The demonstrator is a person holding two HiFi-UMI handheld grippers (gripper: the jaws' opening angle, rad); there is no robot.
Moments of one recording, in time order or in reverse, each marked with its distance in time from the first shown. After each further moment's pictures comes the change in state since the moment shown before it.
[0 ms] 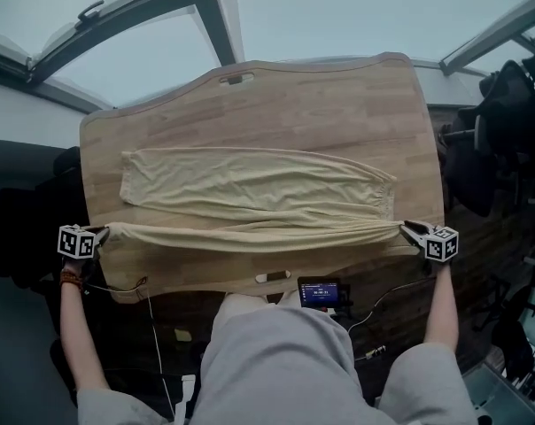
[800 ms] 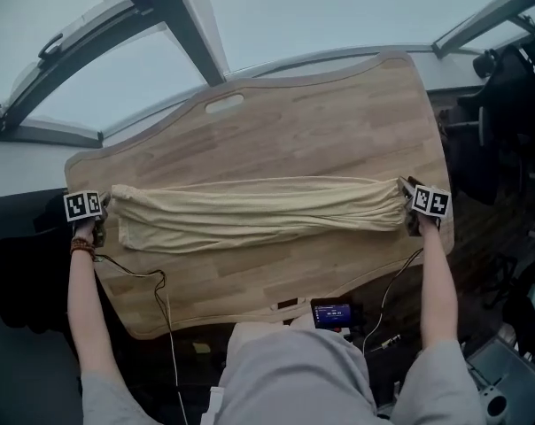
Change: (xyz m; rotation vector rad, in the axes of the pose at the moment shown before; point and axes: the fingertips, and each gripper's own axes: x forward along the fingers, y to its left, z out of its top) left arm 0.090 0.122 0.234 -0.198 -0.109 0.260; right arm 0.089 -0.101 0.150 0.280 -0.138 -0.445
